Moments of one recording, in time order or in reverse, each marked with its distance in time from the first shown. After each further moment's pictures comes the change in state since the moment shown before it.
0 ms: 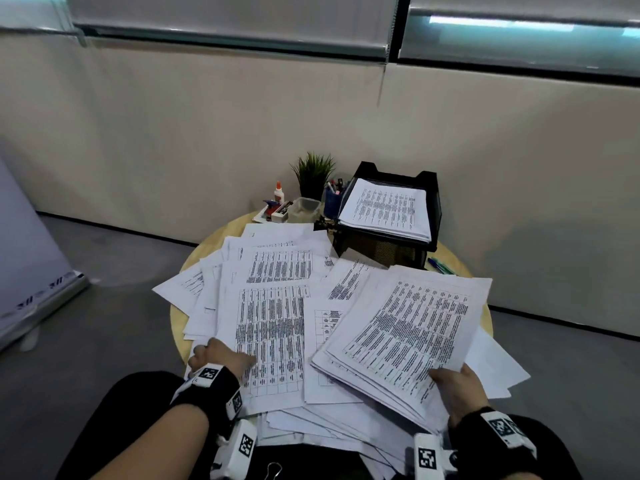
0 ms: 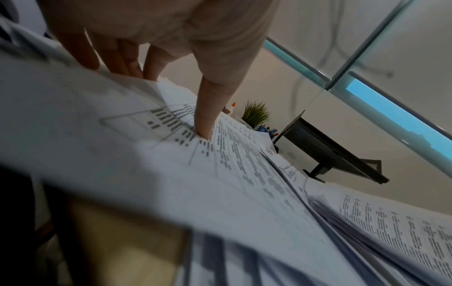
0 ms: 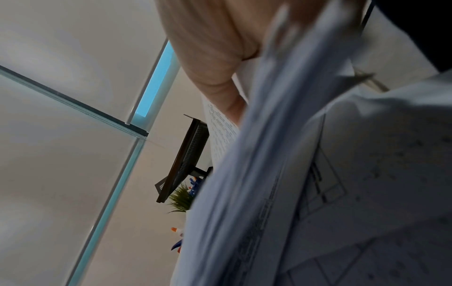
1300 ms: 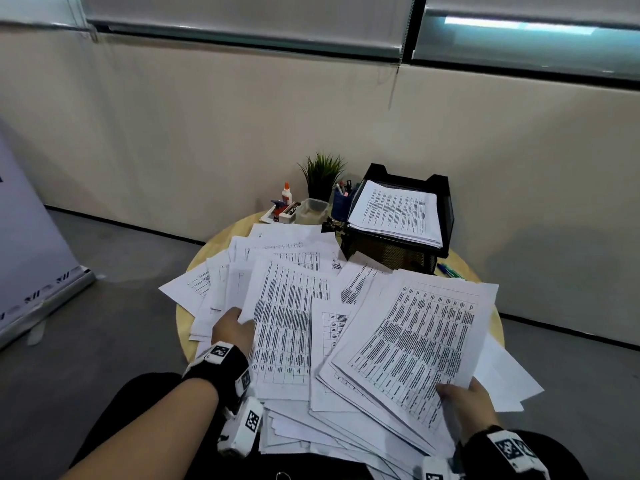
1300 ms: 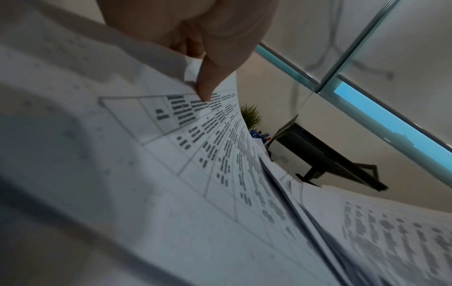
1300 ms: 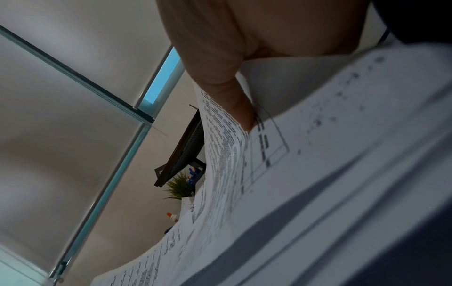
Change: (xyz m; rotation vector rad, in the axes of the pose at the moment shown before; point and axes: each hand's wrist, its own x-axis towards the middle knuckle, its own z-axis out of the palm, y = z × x) left_hand 0.028 0.026 -0.008 -0.358 0.057 0.313; right_hand -0.006 0.003 0.001 -0.059 -0.004 0.017
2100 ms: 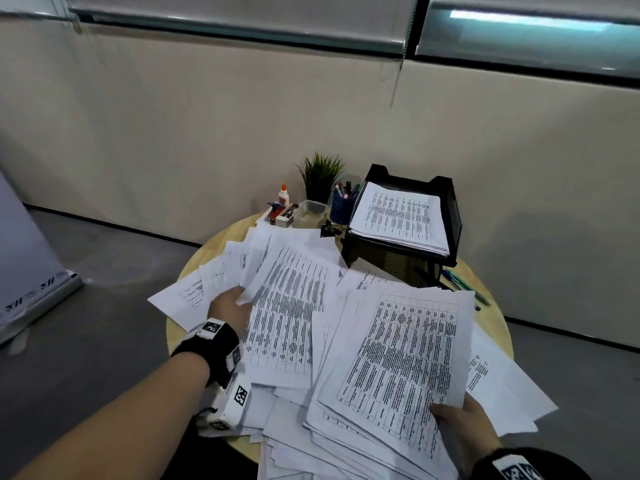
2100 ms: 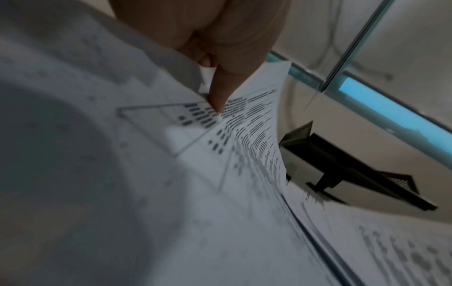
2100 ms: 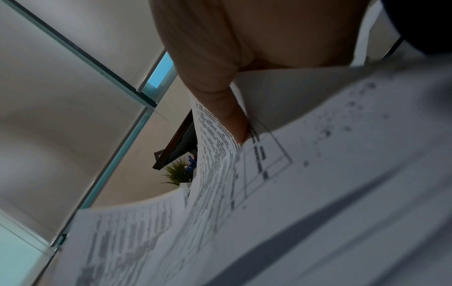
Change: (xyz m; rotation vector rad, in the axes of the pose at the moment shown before) left_hand 0.044 0.043 -0.018 0.063 -0.032 0.083; right_hand -0.004 -0.006 0.019 0.144 -0.145 0.116
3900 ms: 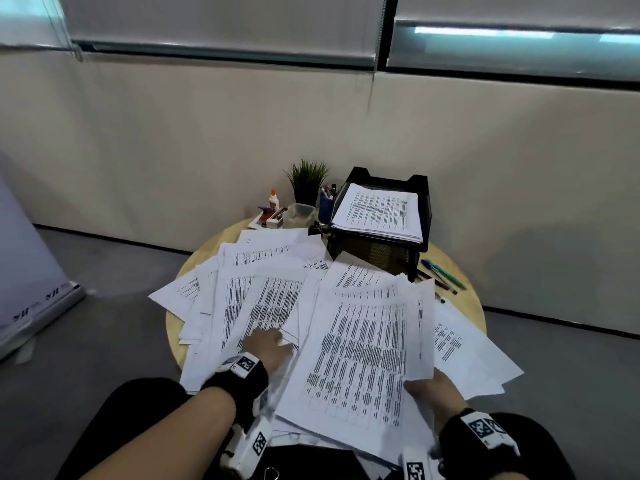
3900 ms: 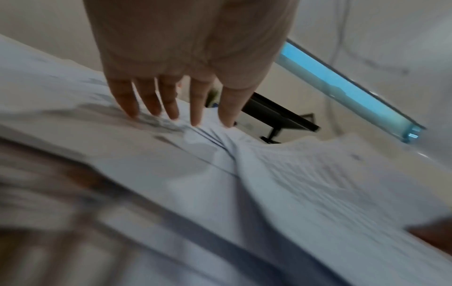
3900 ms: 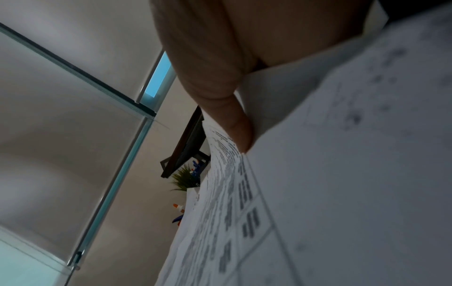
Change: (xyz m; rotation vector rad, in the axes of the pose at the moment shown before) left_hand -0.085 -0.005 0.061 0.457 -0.350 0.093; right_hand -0.024 -0.002 -0.005 -0.145 -0.095 -0.020
